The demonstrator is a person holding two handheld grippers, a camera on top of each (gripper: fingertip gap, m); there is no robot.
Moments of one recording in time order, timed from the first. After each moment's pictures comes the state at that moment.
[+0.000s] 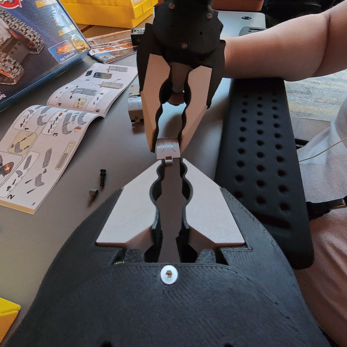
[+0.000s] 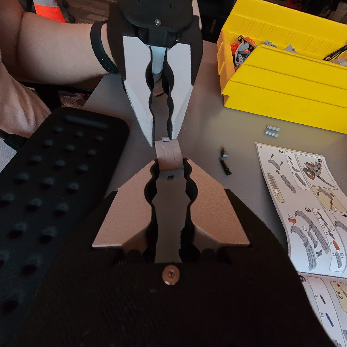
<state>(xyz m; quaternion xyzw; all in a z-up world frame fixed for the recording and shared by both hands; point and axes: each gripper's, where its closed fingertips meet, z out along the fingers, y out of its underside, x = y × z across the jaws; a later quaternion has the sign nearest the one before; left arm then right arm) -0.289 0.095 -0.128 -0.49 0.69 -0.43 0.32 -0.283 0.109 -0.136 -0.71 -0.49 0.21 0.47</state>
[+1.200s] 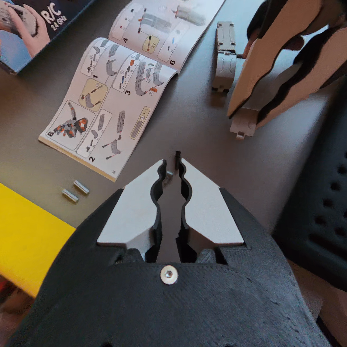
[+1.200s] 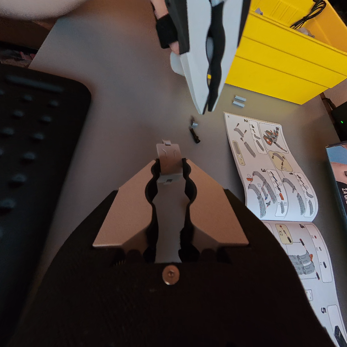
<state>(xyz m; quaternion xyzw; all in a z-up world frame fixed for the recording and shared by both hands) -0.266 0.191 -0.138 -0.63 0.68 -0.26 0.25 -0.236 0.124 -0.142 -0.74 -0.48 0.11 0.45</state>
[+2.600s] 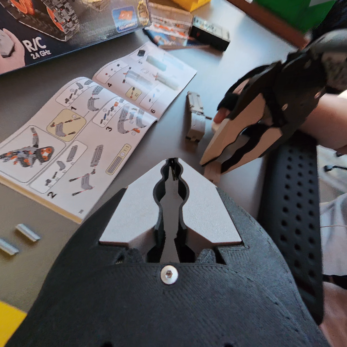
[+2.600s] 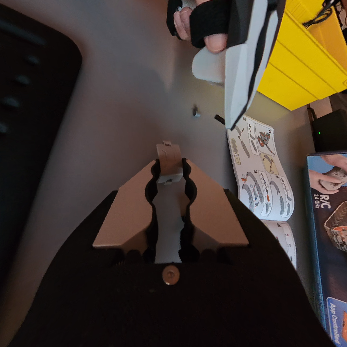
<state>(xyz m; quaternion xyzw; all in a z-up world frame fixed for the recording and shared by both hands) -0.228 0.175 -0.121 -0.62 0.61 -0.44 0.23 -0.234 0.124 -0.157 -0.72 -0.53 0.02 0.44</state>
